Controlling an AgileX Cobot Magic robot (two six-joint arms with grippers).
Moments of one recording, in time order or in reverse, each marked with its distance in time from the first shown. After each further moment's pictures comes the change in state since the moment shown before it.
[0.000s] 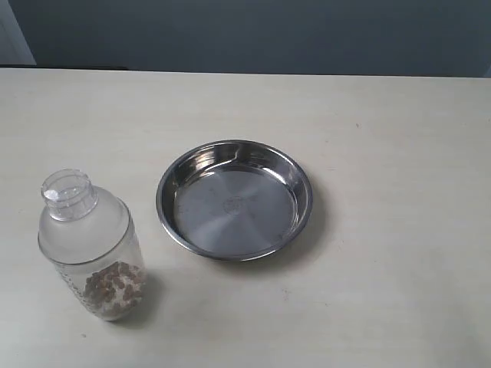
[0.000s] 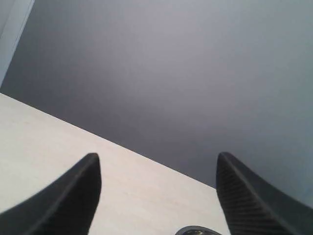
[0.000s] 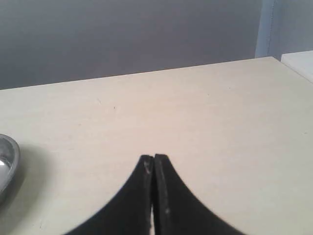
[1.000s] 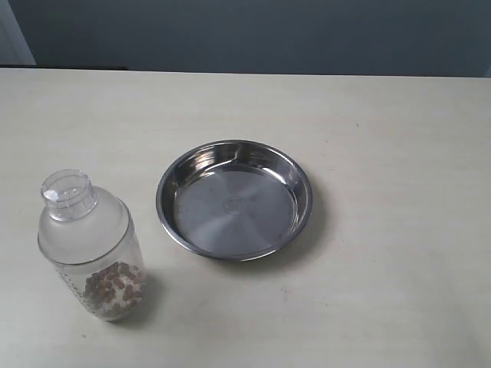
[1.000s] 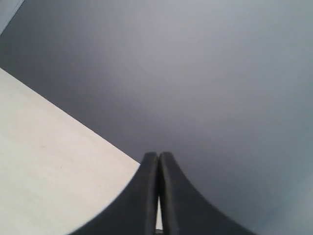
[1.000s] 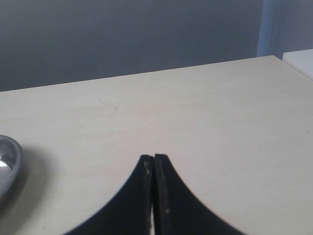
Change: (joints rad) left arm 0.000 0.000 0.000 -0.205 -0.003 -0.007; right arm 0.000 0.000 0.000 0.011 0.000 0.000
